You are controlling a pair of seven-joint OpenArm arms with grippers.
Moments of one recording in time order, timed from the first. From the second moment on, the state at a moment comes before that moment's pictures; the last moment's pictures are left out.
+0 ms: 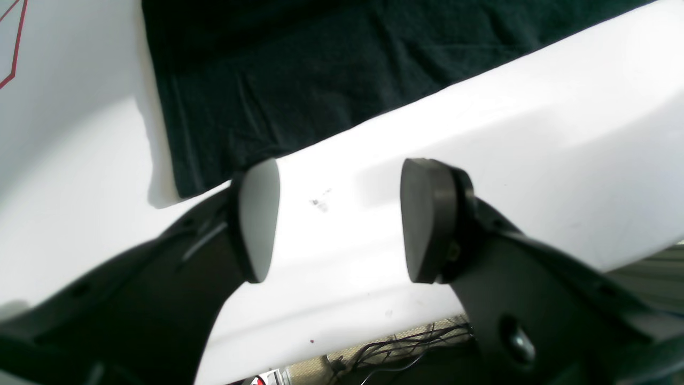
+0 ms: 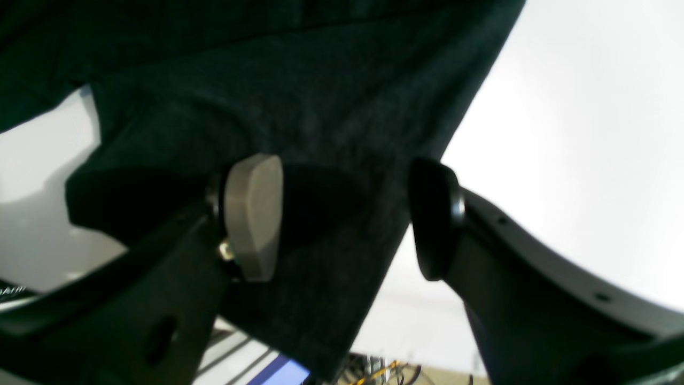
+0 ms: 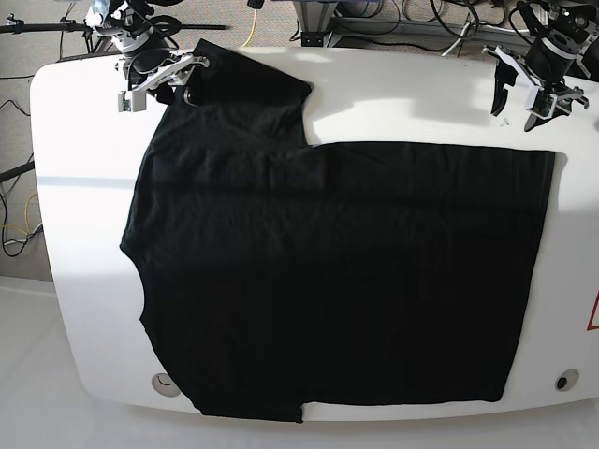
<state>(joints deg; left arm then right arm) 42.2 -15.9 -33.9 112.2 -9.8 -39.5 17.8 -38.5 7.6 18.7 104.3 35.1 21.2 -35.1</state>
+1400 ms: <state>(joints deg) 41.9 -15.8 -34.1 111.9 -10.4 -40.2 18.0 -33.3 5.5 18.3 99.6 39.1 22.6 -37.1</state>
